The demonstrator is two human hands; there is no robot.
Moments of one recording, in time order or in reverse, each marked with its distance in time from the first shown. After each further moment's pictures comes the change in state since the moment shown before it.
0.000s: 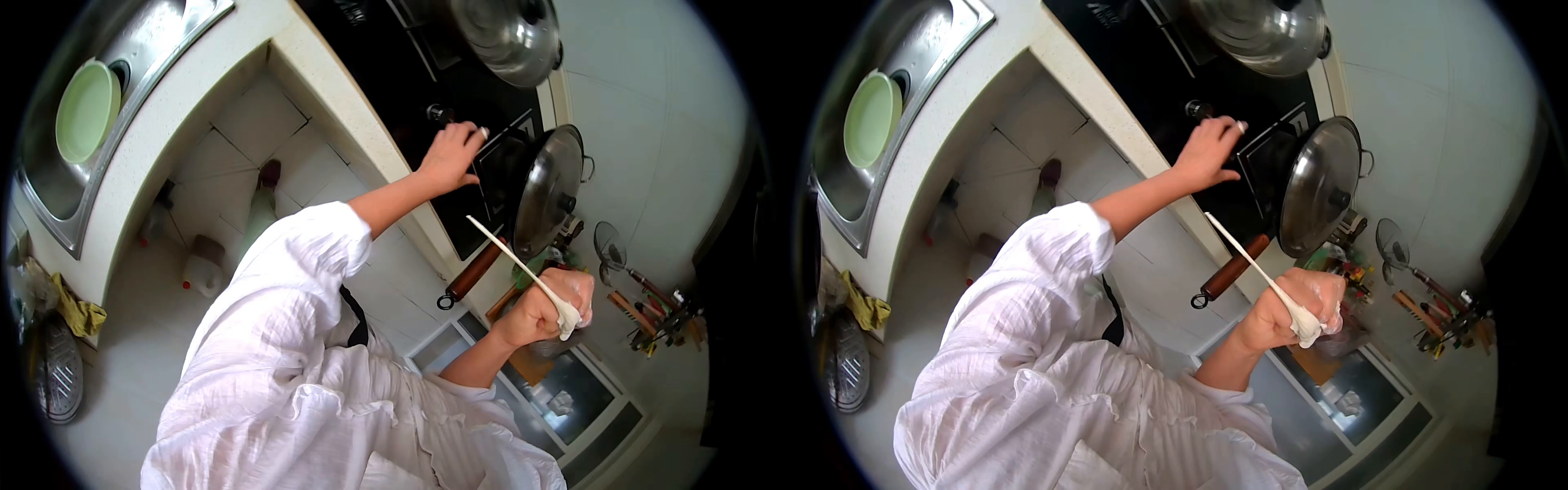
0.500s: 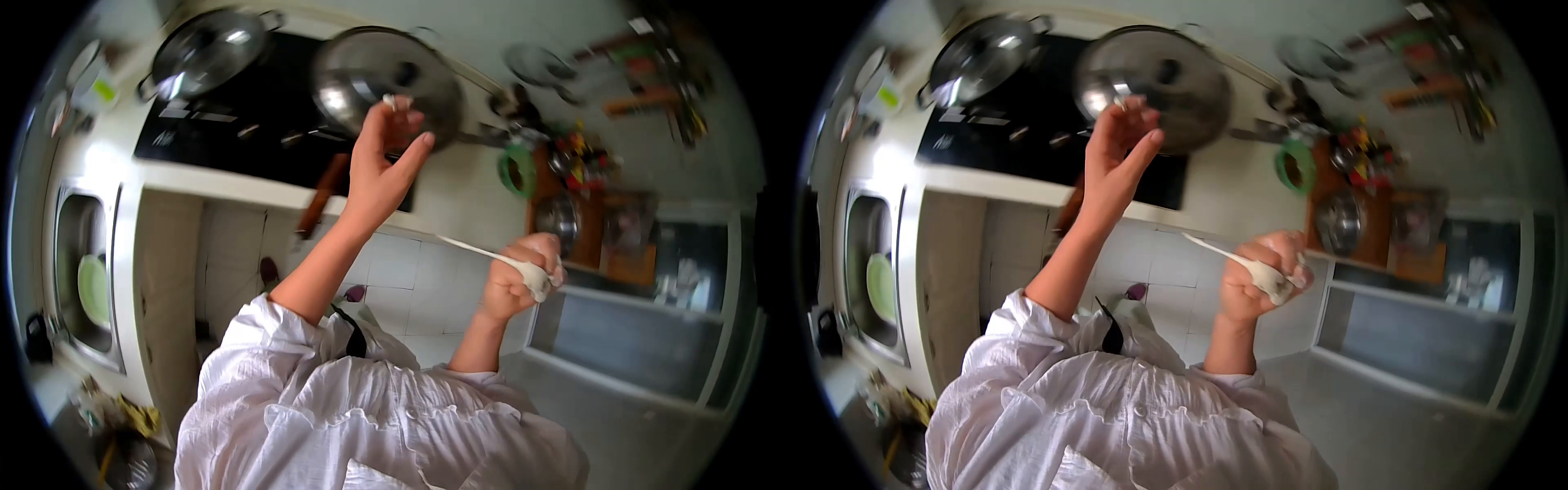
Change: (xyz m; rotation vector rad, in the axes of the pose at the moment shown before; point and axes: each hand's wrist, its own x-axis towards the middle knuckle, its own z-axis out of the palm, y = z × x) left_hand -0.079 0.292 0.088 -0.772 -0.195 -0.065; right_hand -0.239 -0.204 0.093 -0.035 -0.331 -0.331
